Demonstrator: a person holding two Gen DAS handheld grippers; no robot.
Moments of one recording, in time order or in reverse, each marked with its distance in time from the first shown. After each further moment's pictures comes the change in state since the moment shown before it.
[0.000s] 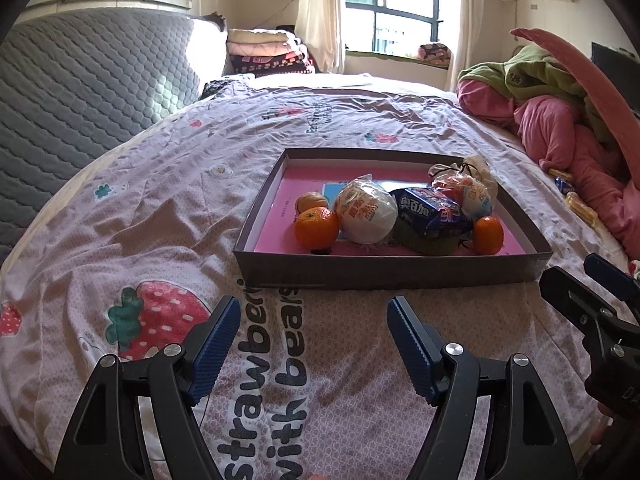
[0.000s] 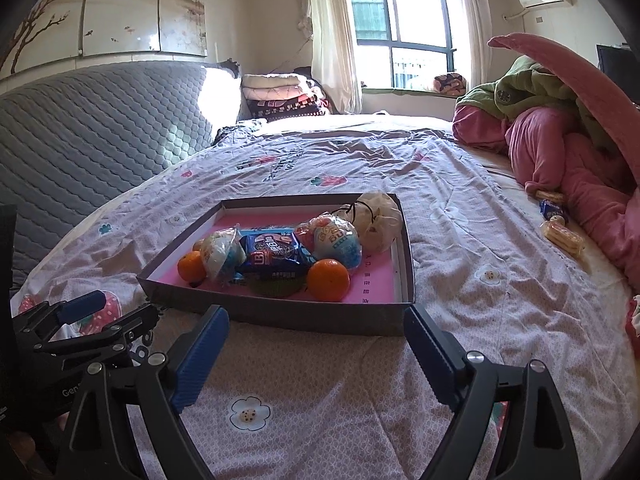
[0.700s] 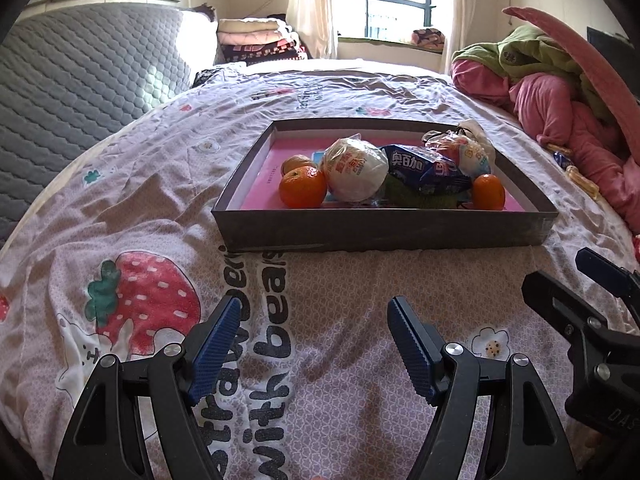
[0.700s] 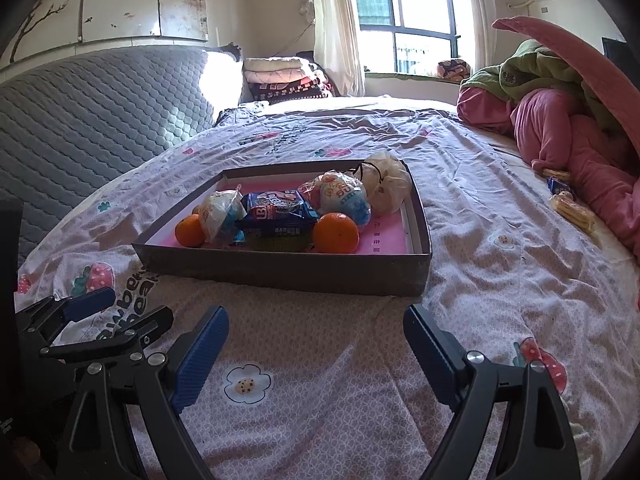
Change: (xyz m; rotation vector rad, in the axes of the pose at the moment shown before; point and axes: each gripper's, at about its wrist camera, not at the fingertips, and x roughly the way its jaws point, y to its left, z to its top) left arm 0.017 -0.011 -0.023 0.031 0.036 0.004; right arm 0.014 0.006 -0.029 -0.012 0.047 0.007
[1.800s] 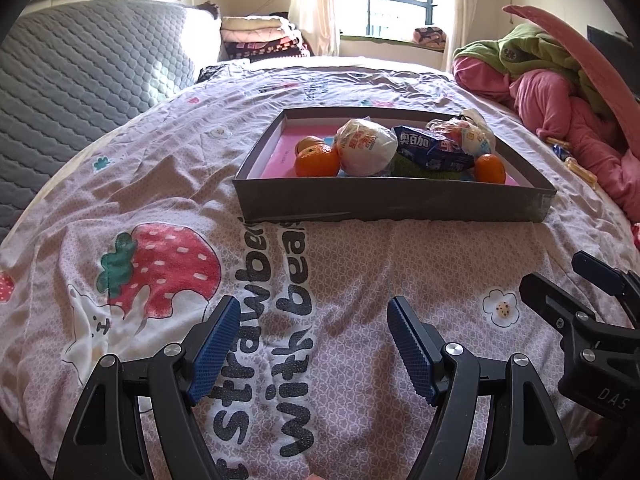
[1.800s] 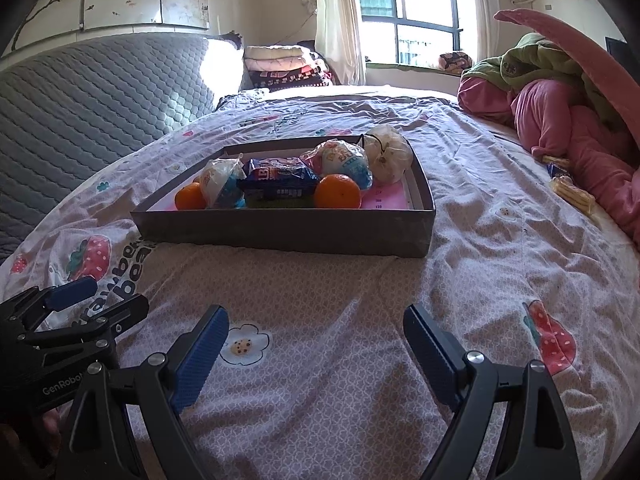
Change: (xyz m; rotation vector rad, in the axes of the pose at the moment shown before) left arm -0.010 0.010 -0.024 0.000 0.009 0.003; right arm 0.001 0.002 -0.023 -0.008 0.039 -0.013
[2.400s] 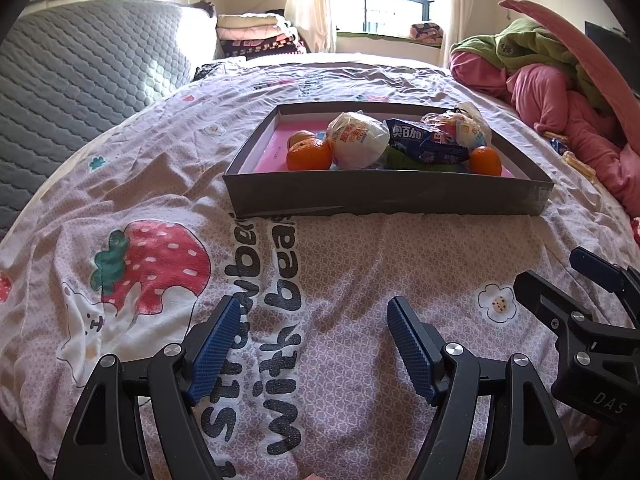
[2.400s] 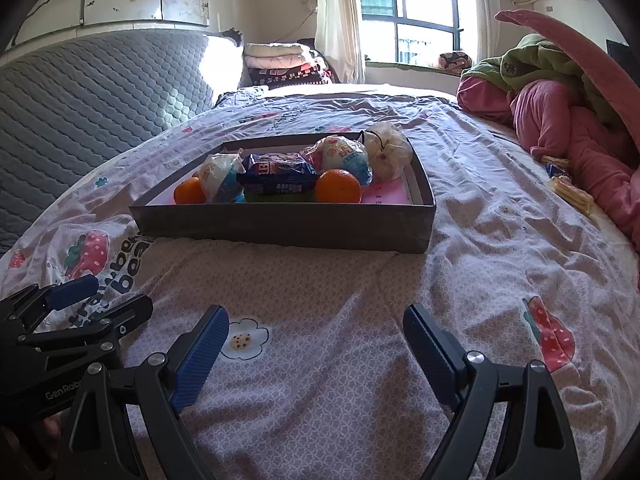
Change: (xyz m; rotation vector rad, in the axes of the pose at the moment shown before) left arm 0.002 -0.005 -0.002 0.010 0.011 -0.007; right arm 0.001 0.001 -0.002 -0.009 0.010 -0.005
